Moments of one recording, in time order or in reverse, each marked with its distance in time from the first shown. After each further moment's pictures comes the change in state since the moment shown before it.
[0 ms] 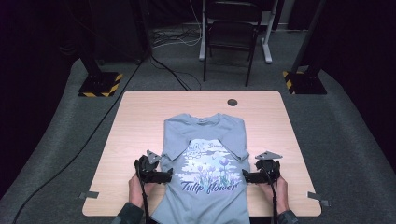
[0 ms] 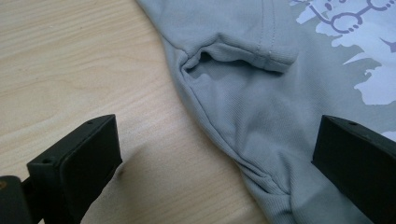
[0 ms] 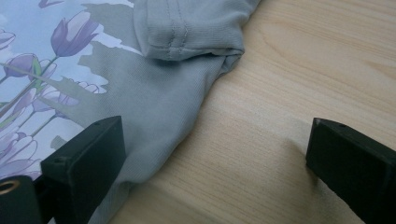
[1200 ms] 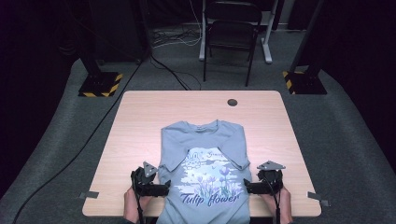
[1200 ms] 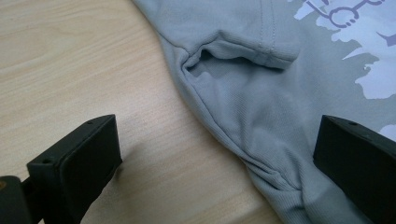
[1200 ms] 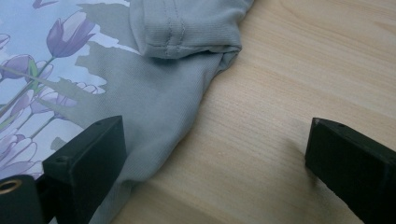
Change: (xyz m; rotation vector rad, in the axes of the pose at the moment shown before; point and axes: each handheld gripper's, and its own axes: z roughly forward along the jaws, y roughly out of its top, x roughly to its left) left arm -0.014 -0.028 -0.030 0.020 -0.026 -0.004; right arm 0.015 -0.024 -0.023 0.010 0.004 -0.006
